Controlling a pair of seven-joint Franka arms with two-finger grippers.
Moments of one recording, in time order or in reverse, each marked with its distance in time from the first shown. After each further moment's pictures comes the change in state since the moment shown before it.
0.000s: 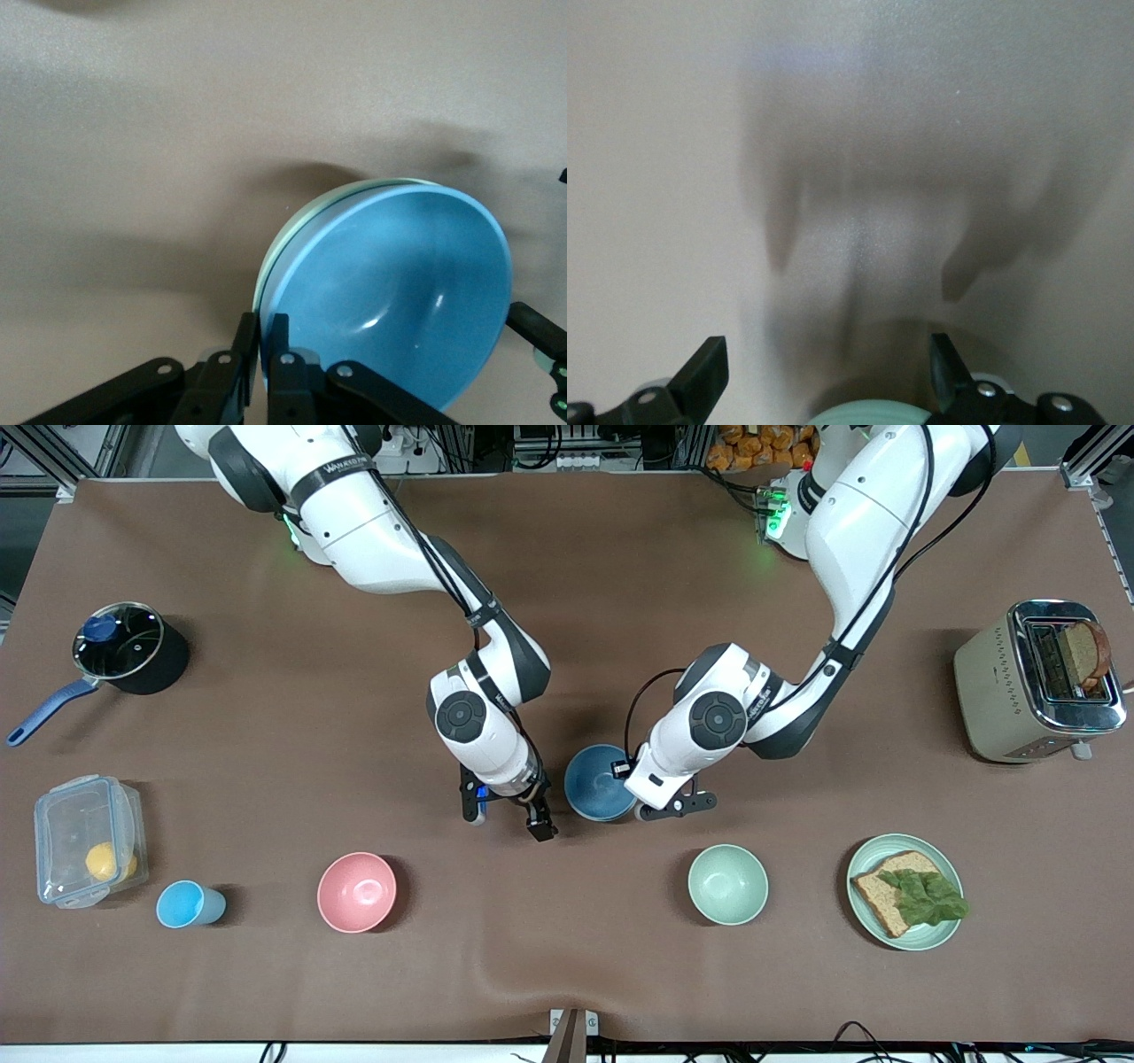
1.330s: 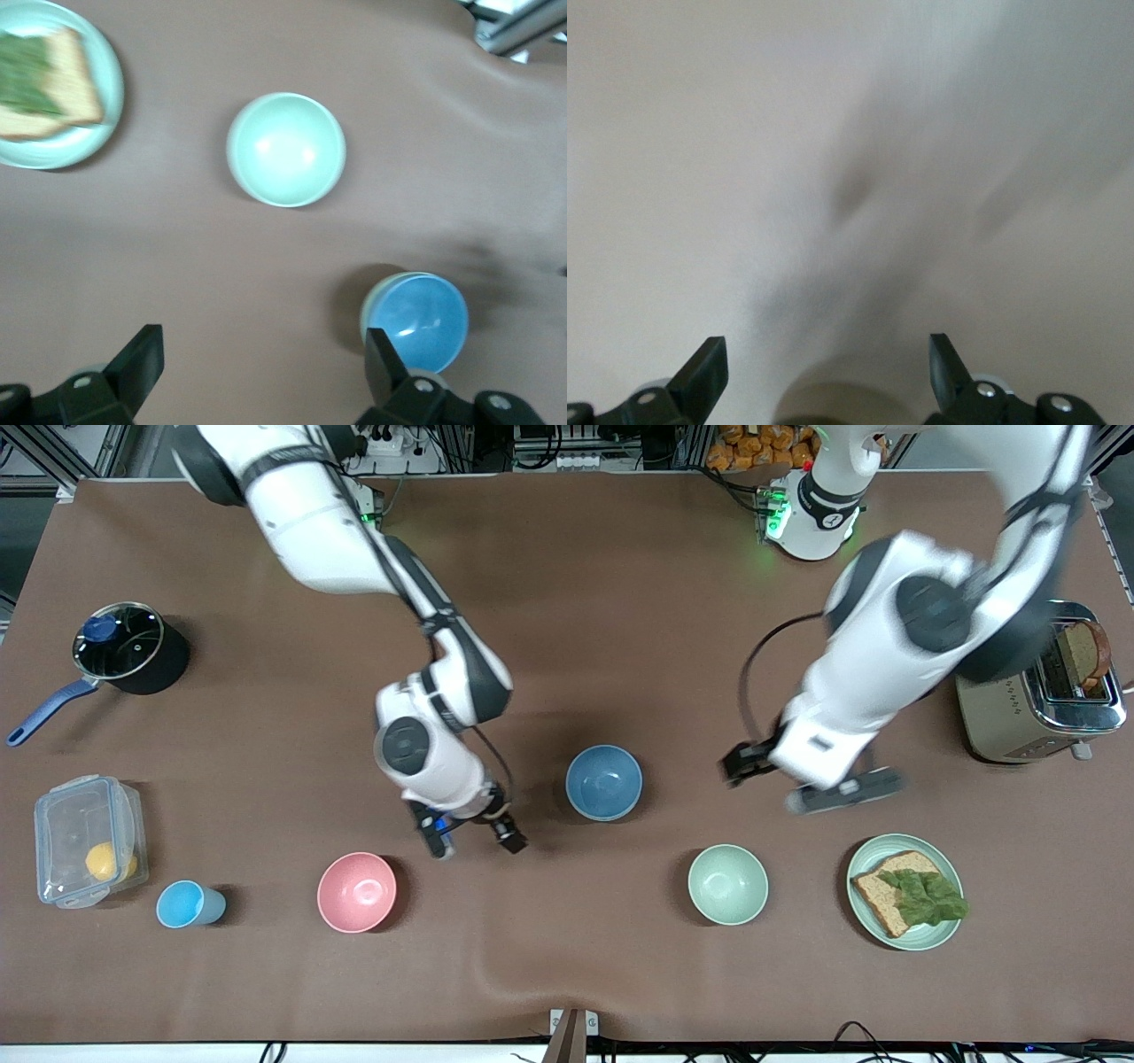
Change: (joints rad) left arm 0.225 -0.429 0.003 0.067 0.005 -0.362 0.170; right arm -0.146 -0.100 -0.005 0.058 -0.004 -0.297 -0.568
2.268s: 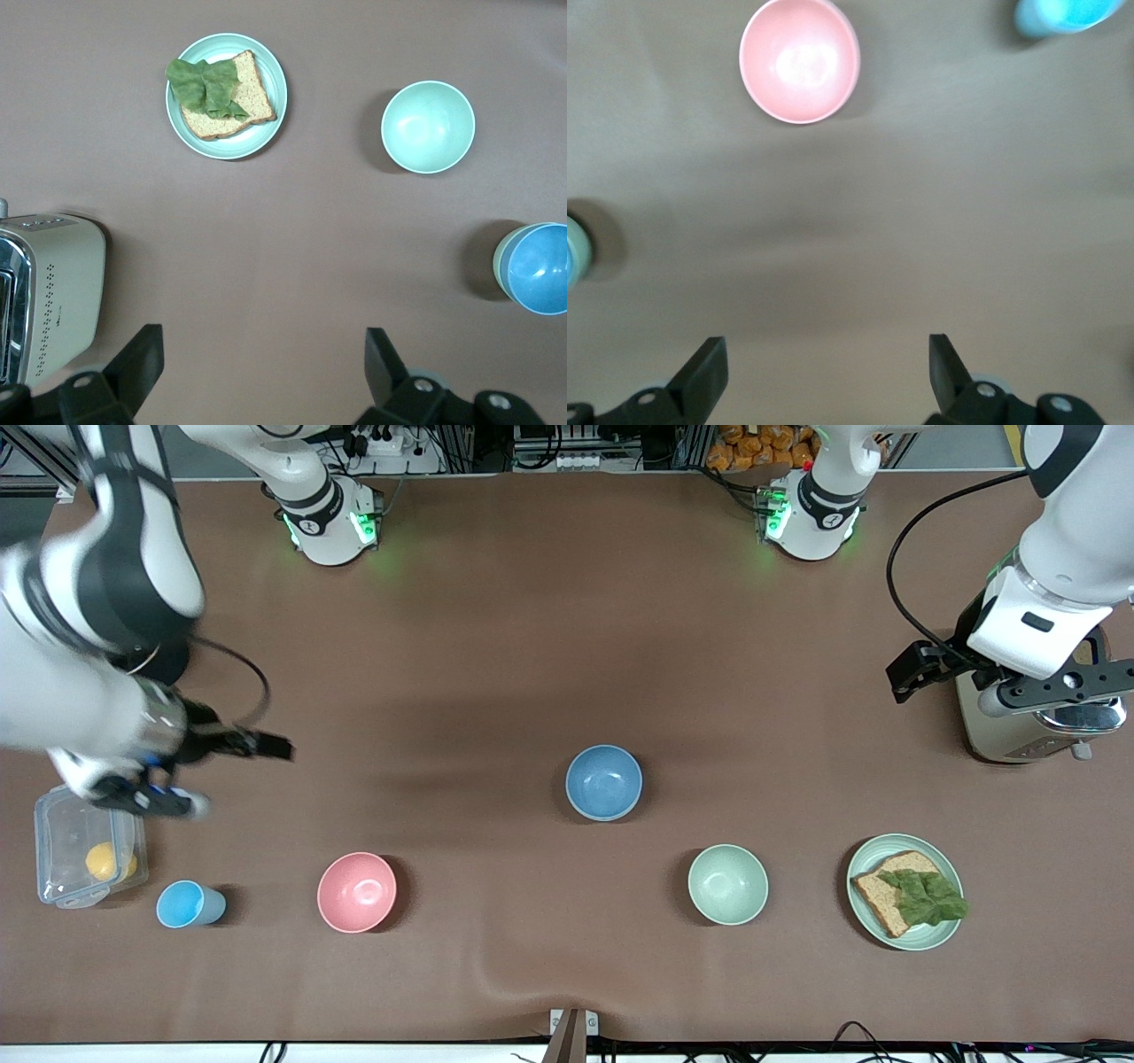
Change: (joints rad) left arm -0.027 -0.238 0.223 -0.019 -0.019 -0.272 0.276; right arm -0.369 -0.517 0.016 -0.098 -0.191 -0.663 -1.051
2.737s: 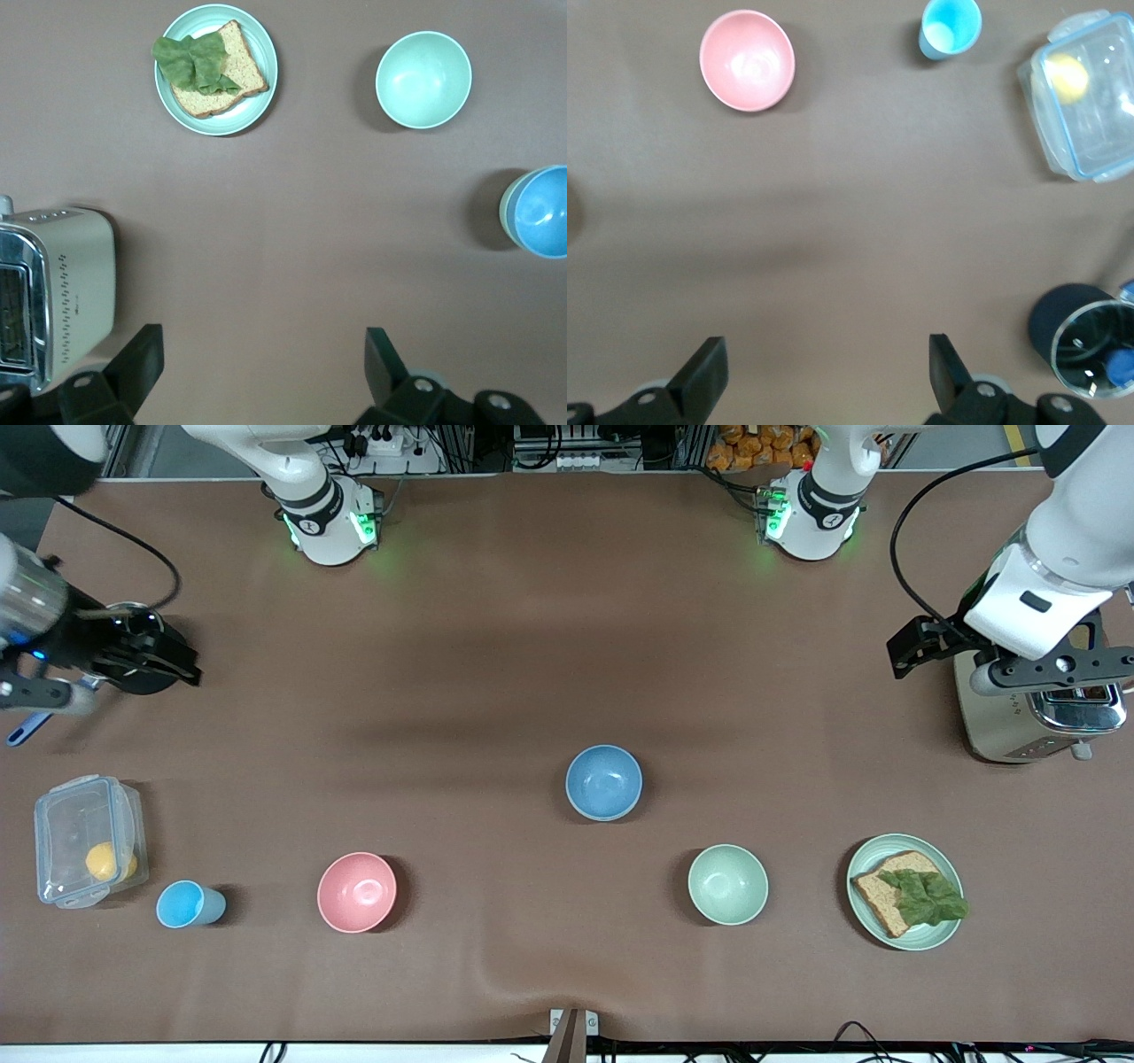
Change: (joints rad) left arm -0.002 -0.028 0.022 -0.001 -0.030 -0.076 0.138; right arm -0.098 -0.216 0.021 -0.079 -0.062 -0.098 -0.086
